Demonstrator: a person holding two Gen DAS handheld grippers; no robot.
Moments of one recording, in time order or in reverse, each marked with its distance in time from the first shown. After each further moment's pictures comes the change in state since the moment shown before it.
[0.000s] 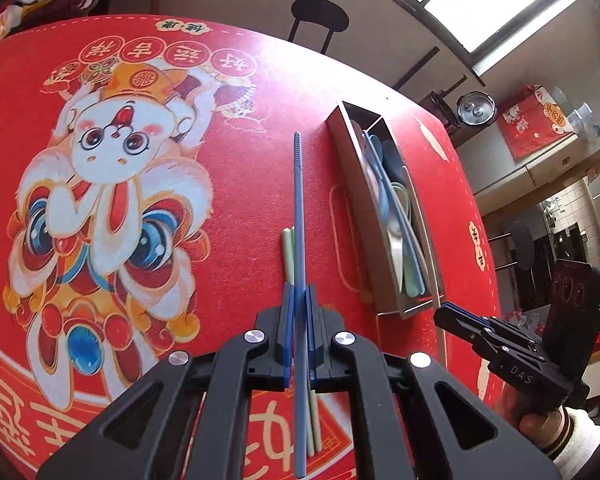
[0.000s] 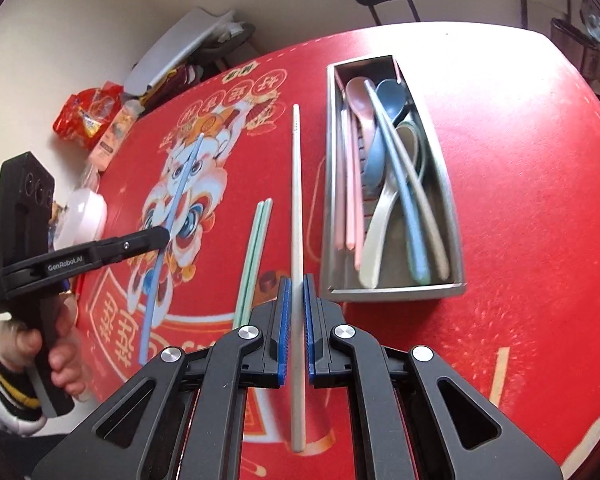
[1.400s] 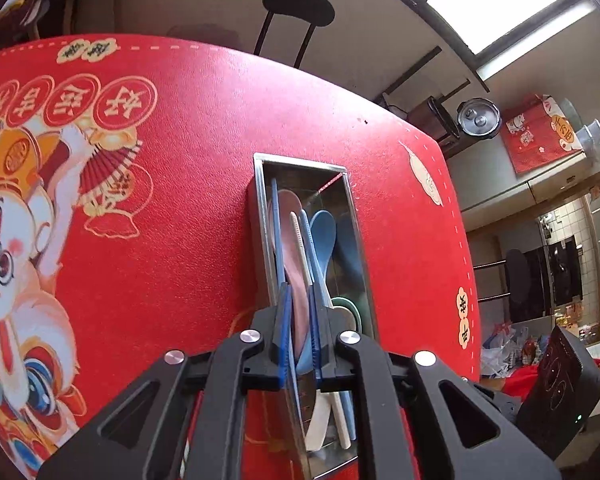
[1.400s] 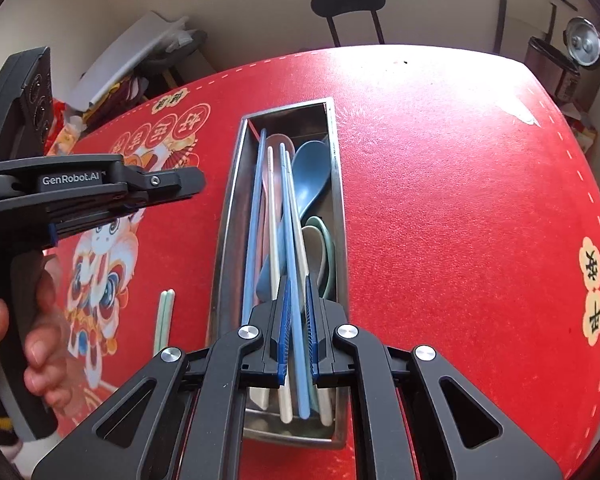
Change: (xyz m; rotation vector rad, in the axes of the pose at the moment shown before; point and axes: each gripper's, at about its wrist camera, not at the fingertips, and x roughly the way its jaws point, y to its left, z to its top) left arm 0.096 -0.081 0.116 -0.012 0.027 -0.010; right arm 0.027 -0.048 0.089 -0.005 0.003 -0.164
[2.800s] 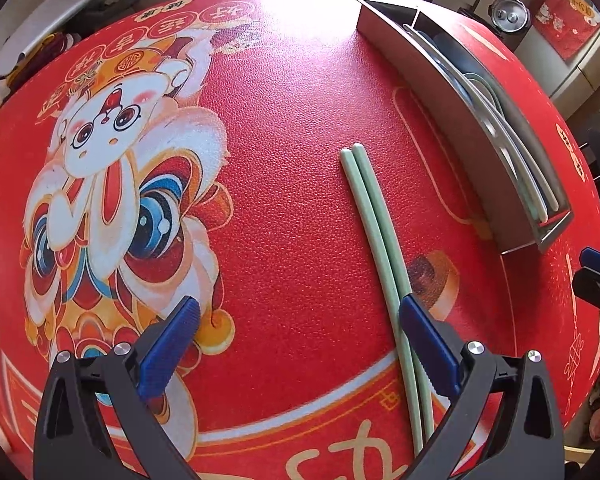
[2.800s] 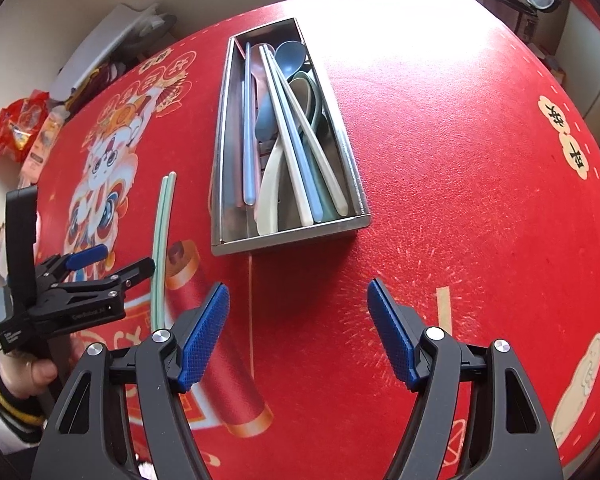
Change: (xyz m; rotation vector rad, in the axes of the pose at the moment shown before) left arm -0.015 0.091 -0.150 0.251 0.102 0.359; right arm -0.021 0.012 -0.116 0.125 0.079 -0.061
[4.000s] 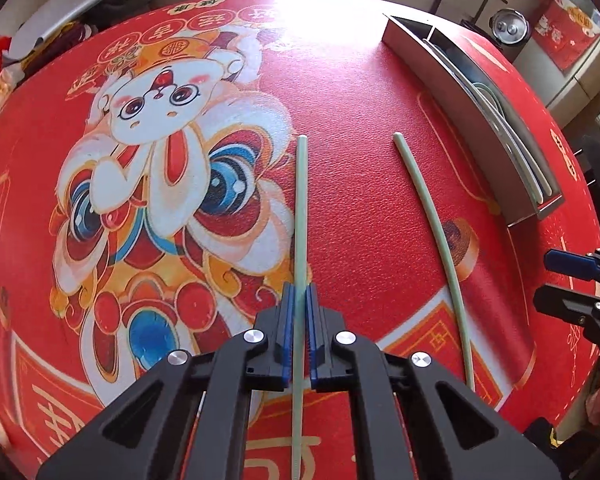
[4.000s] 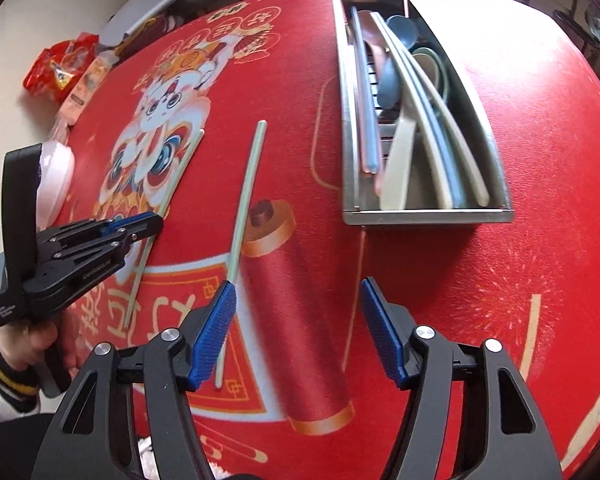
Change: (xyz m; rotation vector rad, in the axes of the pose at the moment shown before) left arm -0.023 0.042 -0.028 -0.035 -0.029 -0.026; right arm 0.023 0.068 -0.015 -0.190 0.092 0.111
